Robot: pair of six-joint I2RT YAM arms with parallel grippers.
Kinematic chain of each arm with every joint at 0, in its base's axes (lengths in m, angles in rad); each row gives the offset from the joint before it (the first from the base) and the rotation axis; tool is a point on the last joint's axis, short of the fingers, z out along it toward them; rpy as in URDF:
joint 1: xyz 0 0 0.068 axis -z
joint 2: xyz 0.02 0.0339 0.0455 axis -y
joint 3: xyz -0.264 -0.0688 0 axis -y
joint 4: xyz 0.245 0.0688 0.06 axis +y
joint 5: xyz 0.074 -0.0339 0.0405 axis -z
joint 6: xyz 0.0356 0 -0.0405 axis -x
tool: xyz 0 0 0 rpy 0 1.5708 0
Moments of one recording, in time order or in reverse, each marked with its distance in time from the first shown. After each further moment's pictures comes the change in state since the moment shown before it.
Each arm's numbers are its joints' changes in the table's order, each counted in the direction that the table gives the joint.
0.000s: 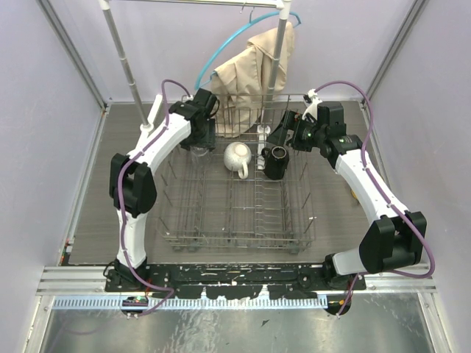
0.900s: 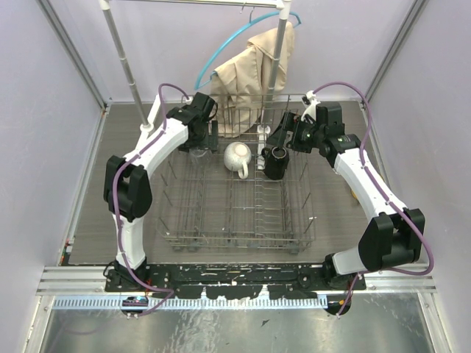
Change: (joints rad) left arm 0.006 0.075 -0.140 -0.122 0.014 0.002; right arm 0.000 -0.017 0.000 0.011 0.000 0.007
